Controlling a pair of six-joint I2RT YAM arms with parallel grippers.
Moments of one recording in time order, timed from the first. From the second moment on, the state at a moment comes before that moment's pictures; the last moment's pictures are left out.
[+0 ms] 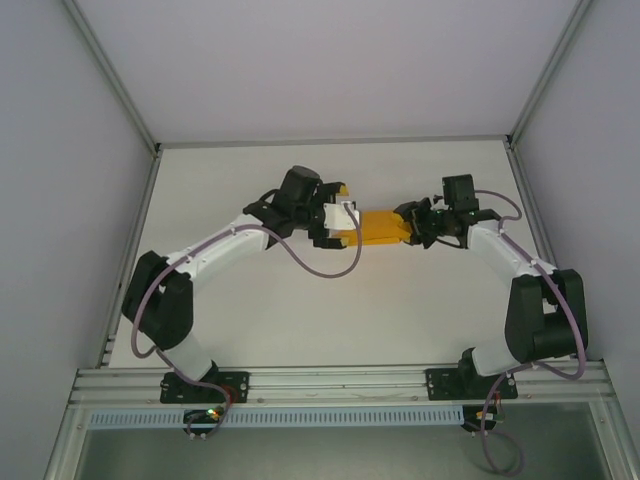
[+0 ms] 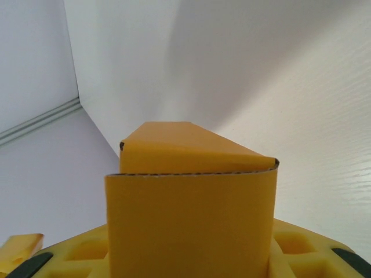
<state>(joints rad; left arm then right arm) -0.73 1.66 1.27 -0.27 0.32 0.97 0.06 1.48 0.97 -0.37 -0.64 1.21</state>
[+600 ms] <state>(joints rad) -0.72 1.64 1.23 -0.30 0.39 0.99 0.03 1.48 0.99 -0.32 -0.69 1.28</state>
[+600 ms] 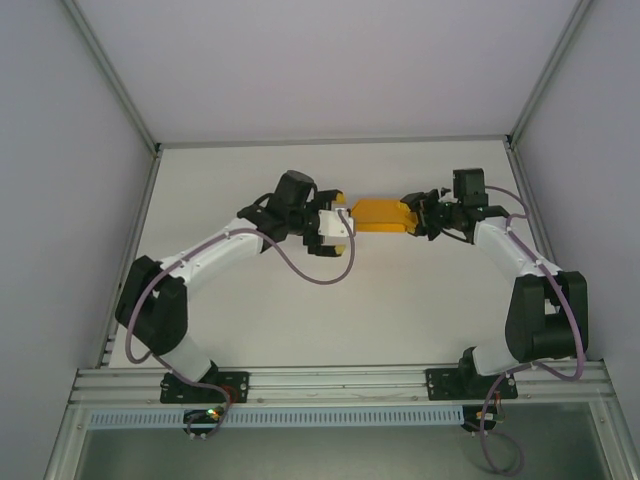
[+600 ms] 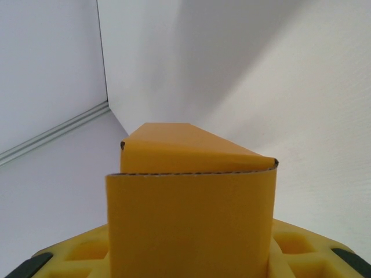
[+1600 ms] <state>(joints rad) -0.72 1.71 1.22 -0.23 0.32 1.00 0.10 1.46 0.92 -0.19 -0.78 1.42</state>
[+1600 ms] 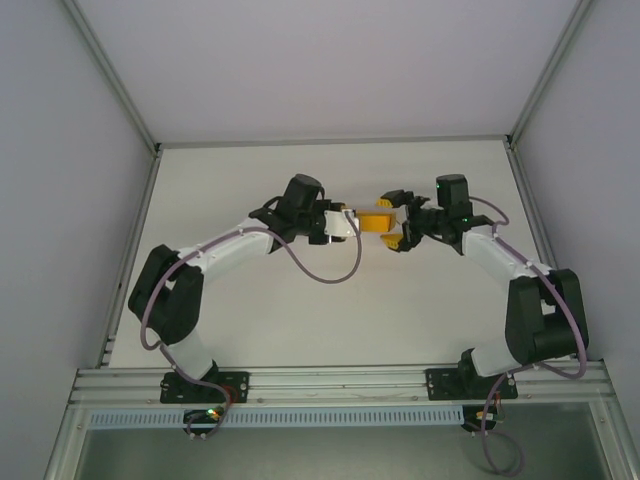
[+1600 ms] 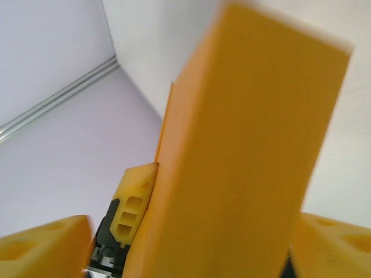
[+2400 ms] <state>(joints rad) -0.56 2.03 1.71 -1.11 0.44 0.99 0.24 1.39 1.01 -0.25 -0.46 0.20</state>
